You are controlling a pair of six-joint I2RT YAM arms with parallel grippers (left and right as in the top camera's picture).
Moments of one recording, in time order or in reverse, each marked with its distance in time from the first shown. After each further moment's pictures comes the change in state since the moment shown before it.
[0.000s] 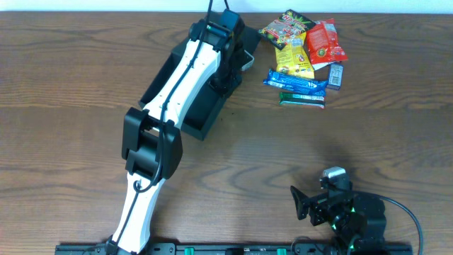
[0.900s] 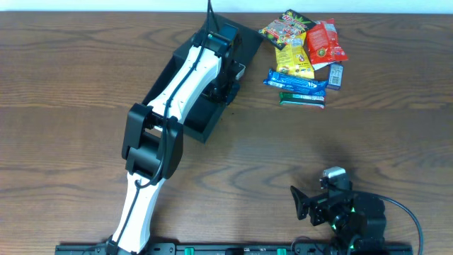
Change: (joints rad) left arm 0.000 0.000 -0.113 -0.001 0.032 -0.284; right arm 0.000 0.000 0.000 0.000 0.000 0.000
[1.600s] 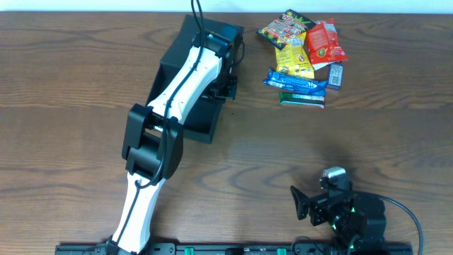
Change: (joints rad) left arm -0.001 0.000 0.000 0.021 -0.055 -0.381; right arm 0.000 0.000 0.000 0.000 0.000 0.000
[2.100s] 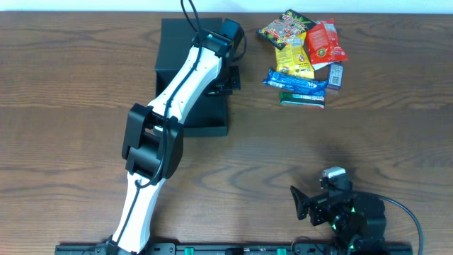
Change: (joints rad) left arm 0.001 0.000 0.000 0.128 0.032 -0.221; right arm 0.000 0.000 0.000 0.000 0.000 0.000
